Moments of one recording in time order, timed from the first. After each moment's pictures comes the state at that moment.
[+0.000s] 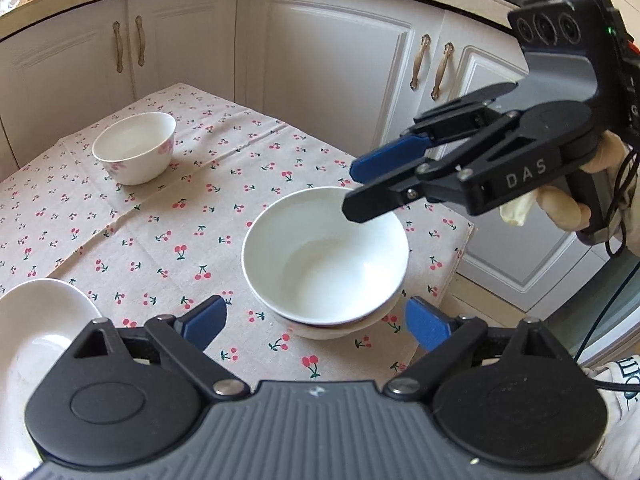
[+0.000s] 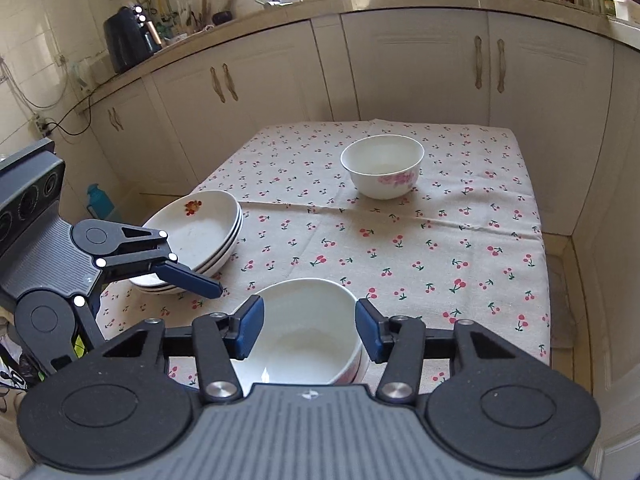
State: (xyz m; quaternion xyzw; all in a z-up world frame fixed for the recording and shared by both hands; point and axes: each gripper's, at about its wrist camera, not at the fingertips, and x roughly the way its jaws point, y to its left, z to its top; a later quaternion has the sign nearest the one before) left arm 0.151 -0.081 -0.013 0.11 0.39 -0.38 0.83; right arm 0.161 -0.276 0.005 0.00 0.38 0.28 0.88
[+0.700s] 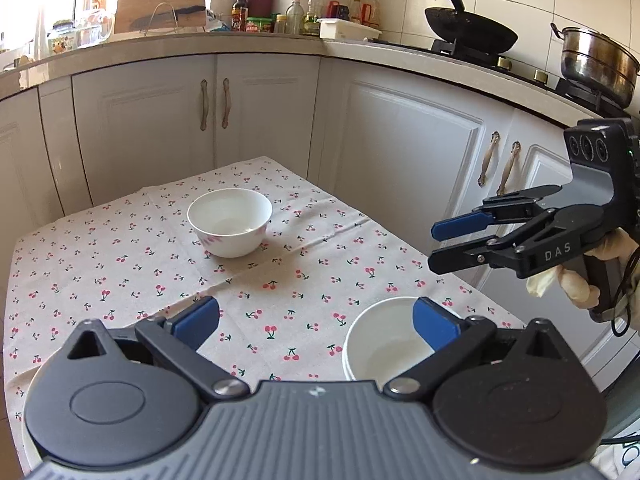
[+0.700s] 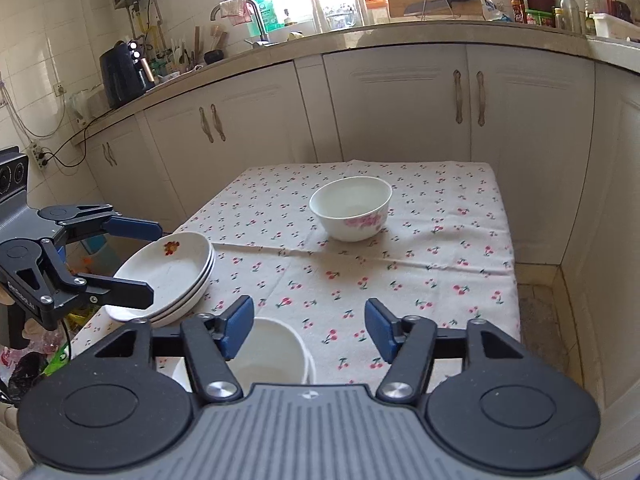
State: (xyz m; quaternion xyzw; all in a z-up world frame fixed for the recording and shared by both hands) left arm 0.186 -0.045 0.023 0.05 0.32 -0.30 0.90; right arm 0.186 -0.307 0.007 0.01 0.32 0.27 0.91
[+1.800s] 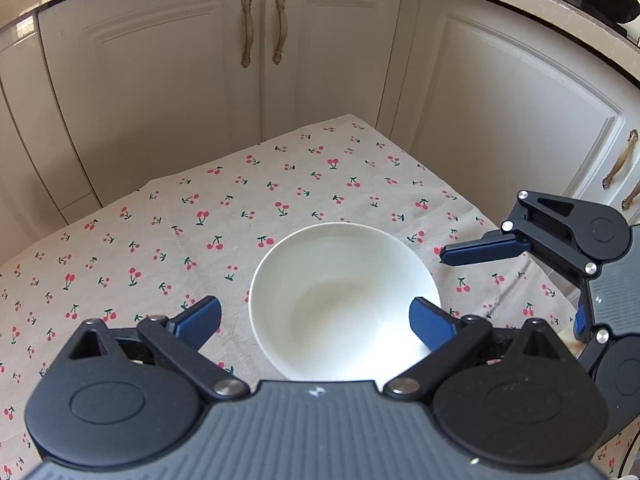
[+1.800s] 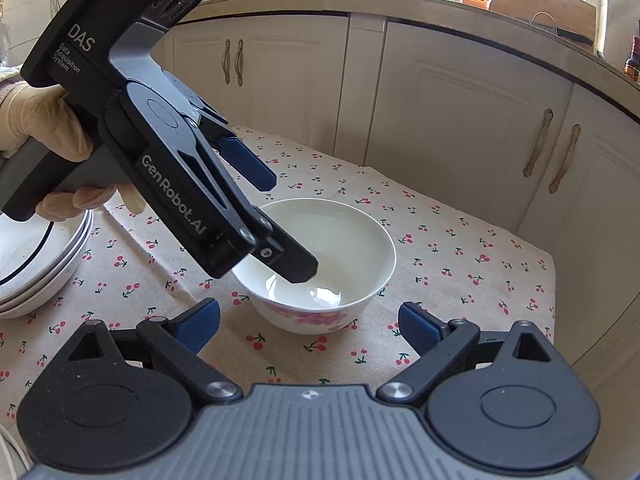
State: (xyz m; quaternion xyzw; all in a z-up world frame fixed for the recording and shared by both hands) left arm 0.426 -0.090 -0.038 0.08 0.42 -0.24 0.87; right arm 0.376 -0.241 -0.060 -0.16 0.30 0.34 0.88
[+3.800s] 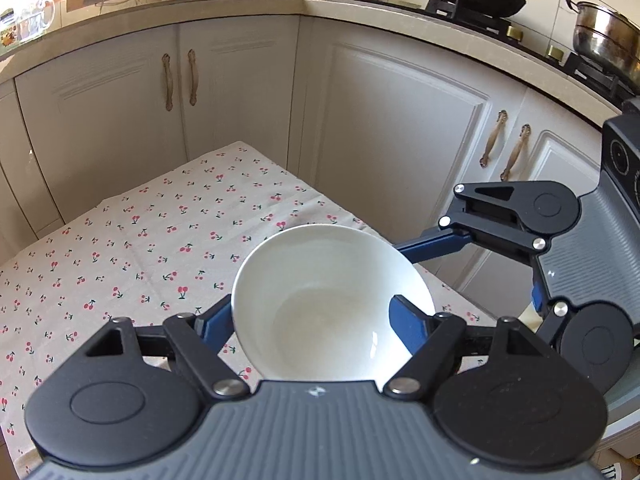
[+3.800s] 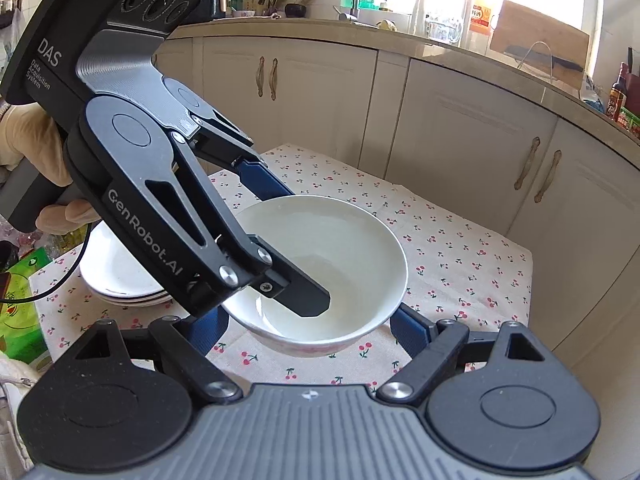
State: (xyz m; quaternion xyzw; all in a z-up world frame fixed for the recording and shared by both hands) left arm 0.258 -0.110 0.048 0.09 0.38 -0.32 0.86; right arm 0.238 -0.237 0.023 -0.17 0.31 0.33 0.88
